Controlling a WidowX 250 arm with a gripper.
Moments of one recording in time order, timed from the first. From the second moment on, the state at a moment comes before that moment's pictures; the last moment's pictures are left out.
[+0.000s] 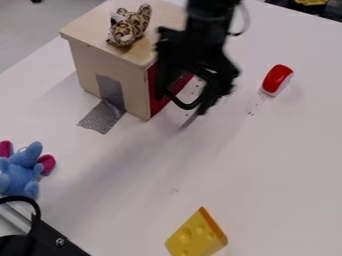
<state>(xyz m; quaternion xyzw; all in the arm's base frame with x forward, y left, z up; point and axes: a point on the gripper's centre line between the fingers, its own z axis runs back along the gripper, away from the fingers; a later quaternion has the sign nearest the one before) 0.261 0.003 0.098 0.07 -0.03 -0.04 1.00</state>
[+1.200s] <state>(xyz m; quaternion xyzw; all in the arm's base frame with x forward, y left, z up) 0.137 0.131 0.046 0.07 -0.04 0.03 1.00</state>
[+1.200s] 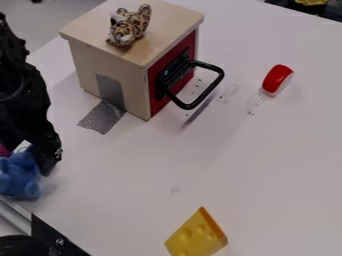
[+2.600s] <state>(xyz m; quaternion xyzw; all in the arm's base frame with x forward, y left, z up) 0.192 0.059 0.090 0.09 0.01 0.10 0.99</state>
